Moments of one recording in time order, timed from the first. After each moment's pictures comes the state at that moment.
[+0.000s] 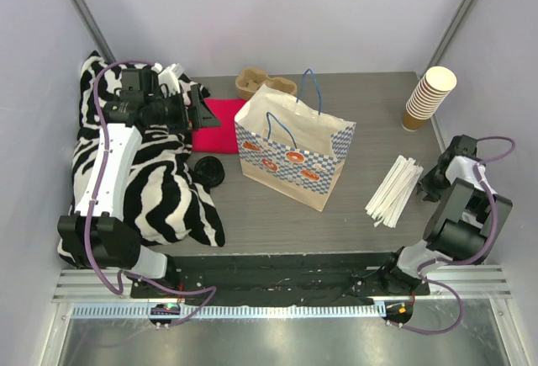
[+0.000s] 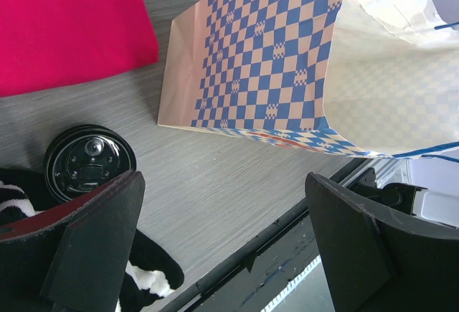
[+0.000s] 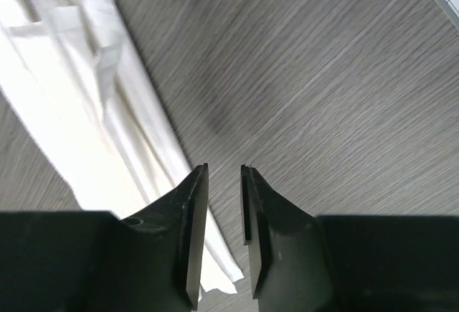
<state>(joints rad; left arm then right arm) -0.03 1.46 1.53 -0.85 0.66 -0.23 -0.54 1.53 0.90 -0.61 0.05 0.35</state>
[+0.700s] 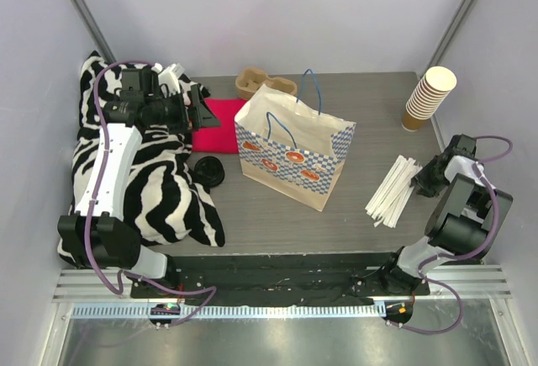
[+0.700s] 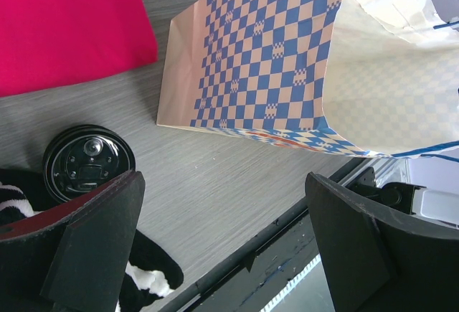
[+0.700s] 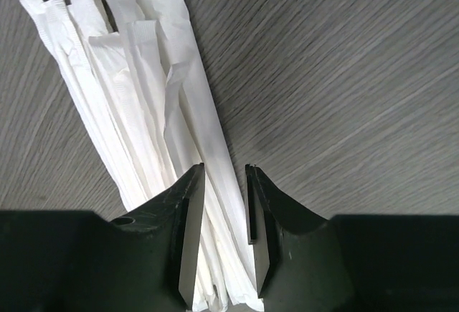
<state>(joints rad) -0.03 1.46 1.53 -0.85 0.66 -0.23 -0.54 1.54 0.90 -0.53 -0.09 0.35</state>
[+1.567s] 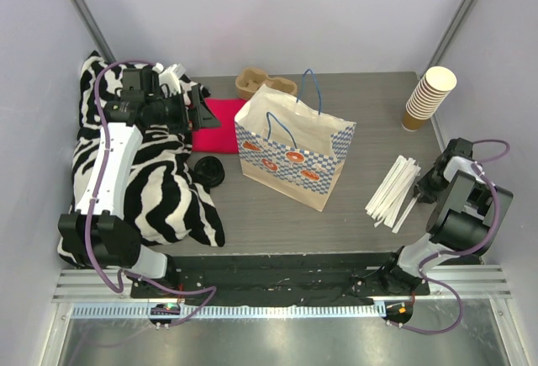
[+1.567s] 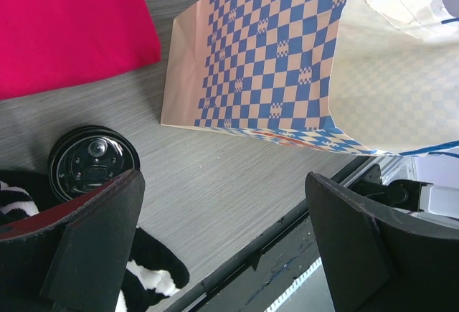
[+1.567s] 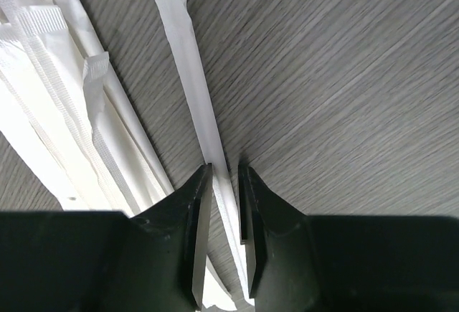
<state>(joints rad) -0.03 1.47 1.53 -0.85 0.66 -0.20 -0.54 1.58 0.88 -0.55 0.02 0.33</state>
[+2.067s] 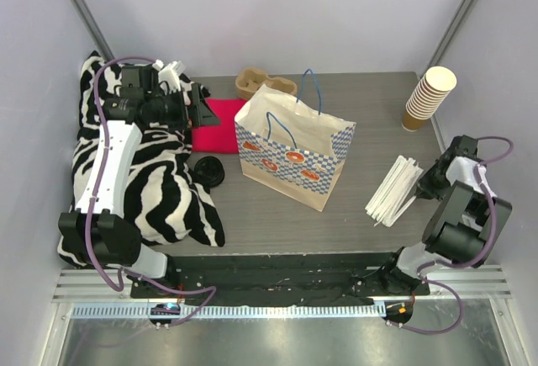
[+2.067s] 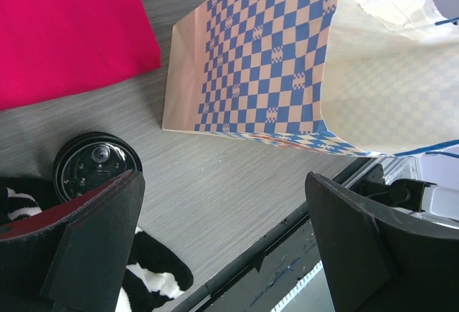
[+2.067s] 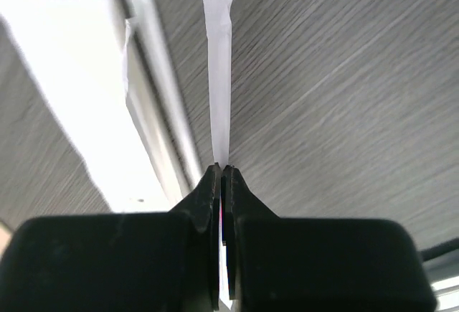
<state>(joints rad) -0.03 1.48 1.56 -0.86 0.66 -0.19 -0.55 1.53 0.90 -0.62 -0.02 0.32</state>
